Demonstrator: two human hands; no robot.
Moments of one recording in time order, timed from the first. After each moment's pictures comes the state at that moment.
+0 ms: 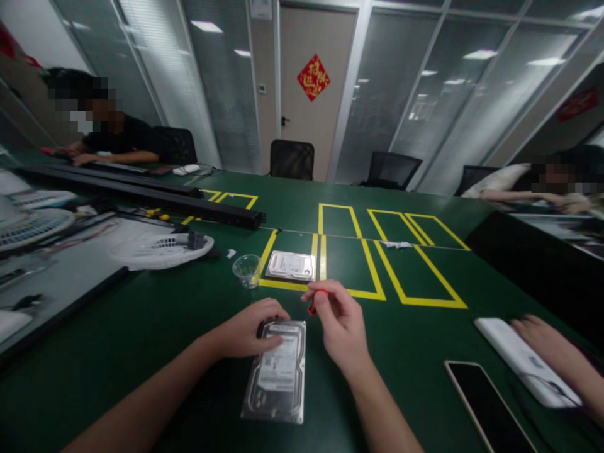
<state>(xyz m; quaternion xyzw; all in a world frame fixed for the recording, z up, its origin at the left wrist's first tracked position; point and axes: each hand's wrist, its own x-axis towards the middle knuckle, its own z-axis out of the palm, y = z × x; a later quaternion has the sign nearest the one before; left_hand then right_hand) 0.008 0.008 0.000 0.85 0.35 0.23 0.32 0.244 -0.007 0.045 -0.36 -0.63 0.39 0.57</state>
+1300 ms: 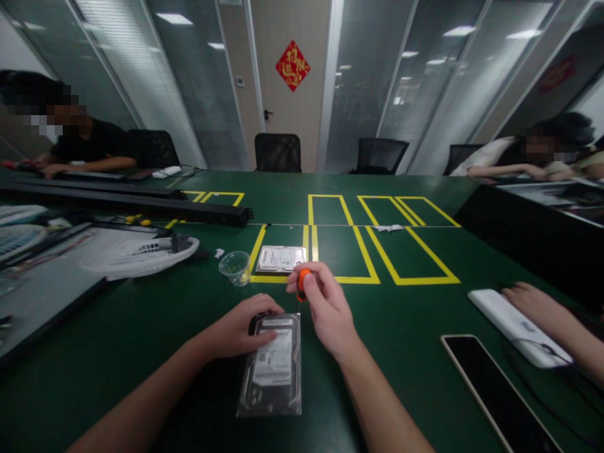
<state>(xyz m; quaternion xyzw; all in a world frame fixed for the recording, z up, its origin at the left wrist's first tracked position) 0.006 0.008 0.005 0.85 0.36 0.20 0.33 0.230 -0.003 0.044 -0.25 -0.52 0.55 0.60</state>
